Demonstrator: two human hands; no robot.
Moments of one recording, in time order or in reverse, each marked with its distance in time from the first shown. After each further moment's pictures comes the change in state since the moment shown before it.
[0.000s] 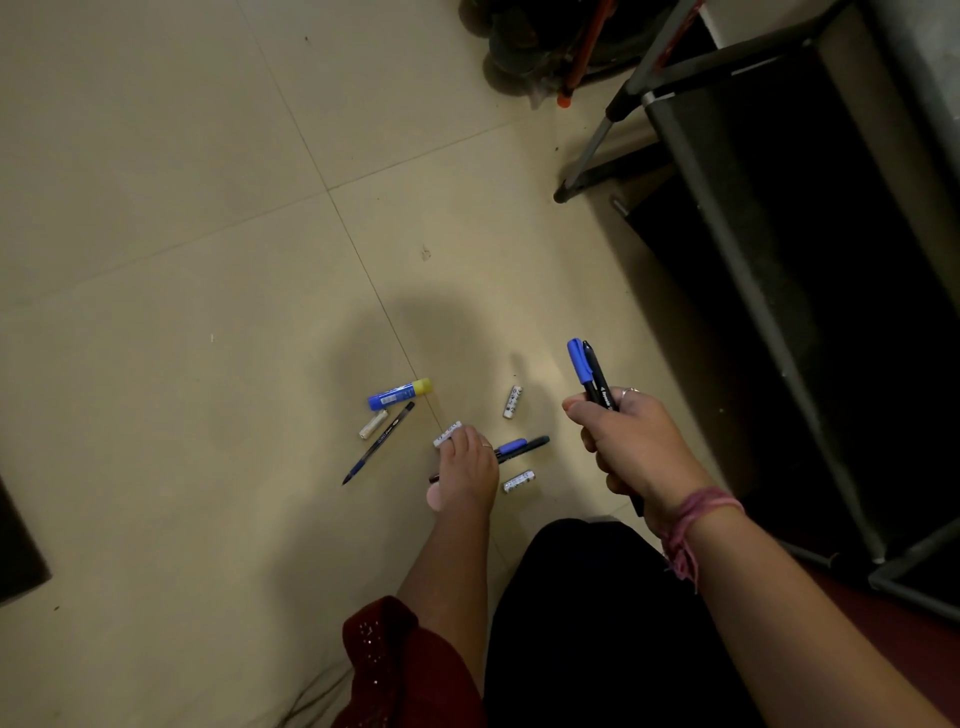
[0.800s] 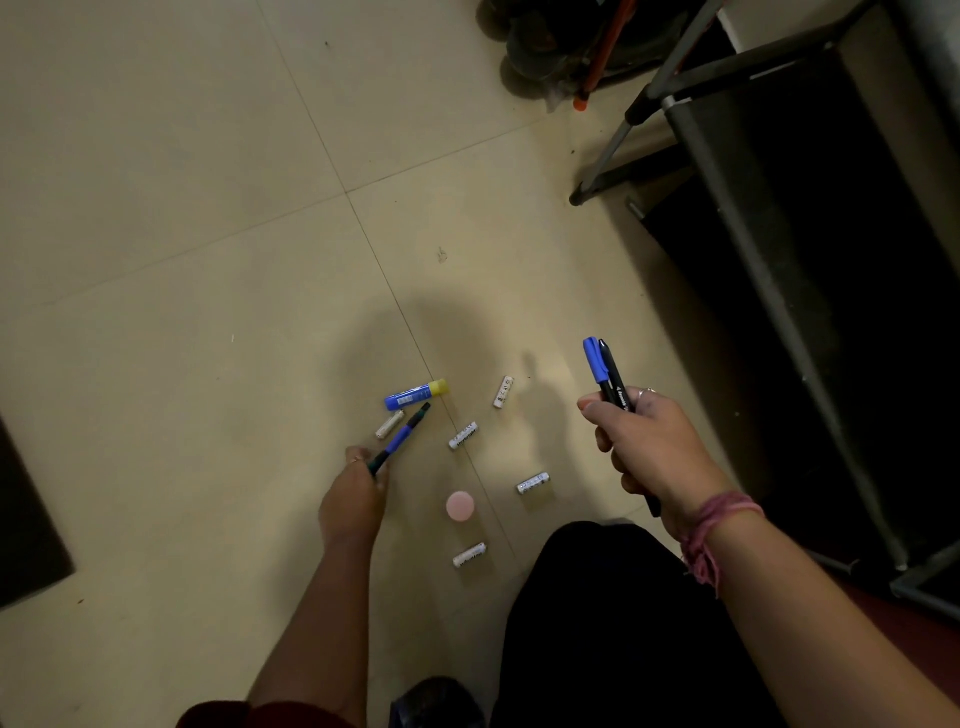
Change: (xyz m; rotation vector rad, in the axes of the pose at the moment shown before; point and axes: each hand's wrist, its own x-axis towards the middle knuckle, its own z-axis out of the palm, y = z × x) left_hand -0.043 -0.139 0.020 -0.648 0.066 -0.518; right_hand -0.002 -0.002 0.005 0.018 0.010 -0.003
